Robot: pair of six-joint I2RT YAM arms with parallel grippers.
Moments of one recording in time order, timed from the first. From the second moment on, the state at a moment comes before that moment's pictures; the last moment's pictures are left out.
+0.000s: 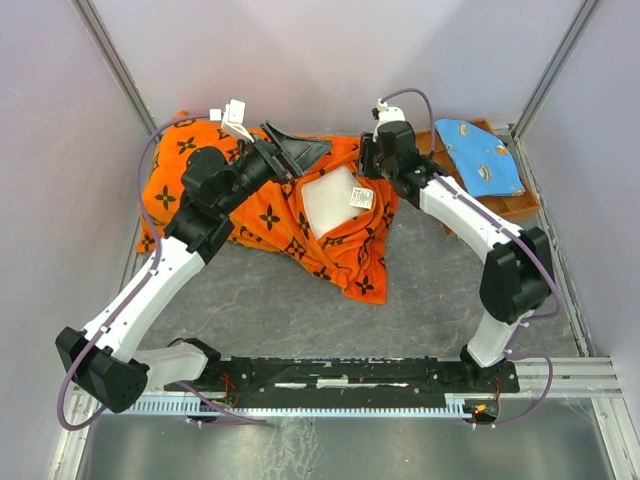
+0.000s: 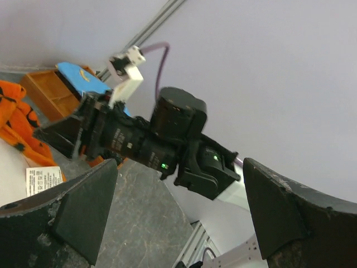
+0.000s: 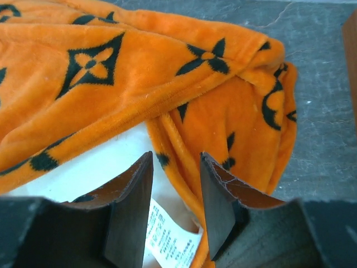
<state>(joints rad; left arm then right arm) -0.52 1.19 1.22 0.14 0.28 -0.89 0.49 1.73 1.47 -0.21 0.15 0.31</state>
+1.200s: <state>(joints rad) -0.78 1.35 0.77 0.24 -0.07 -0.62 0.36 1.61 1.16 -0.15 -0.03 0.41</state>
